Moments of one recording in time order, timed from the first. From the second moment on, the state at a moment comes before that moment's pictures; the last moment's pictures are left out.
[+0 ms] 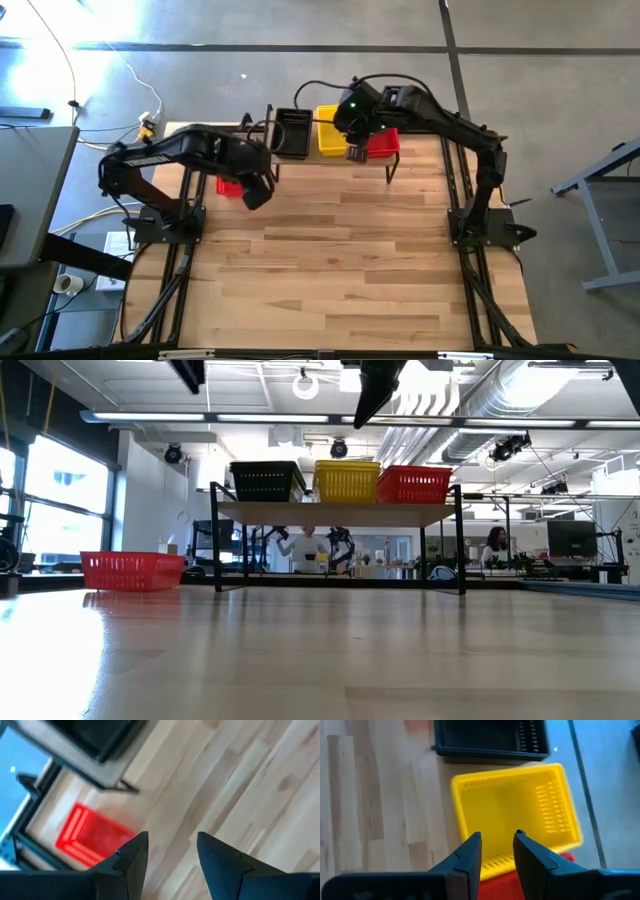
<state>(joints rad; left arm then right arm) 0.14 1.45 1.74 -1.57 -0.28 -0.51 -0.34 1.83 2.11 -1.25 0.15 -0.31</state>
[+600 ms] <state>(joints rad) 0.02 1.22 1.21 -1.39 -0.31 -0.57 -0.39 1.81 2.11 -1.26 0.15 -0.34</state>
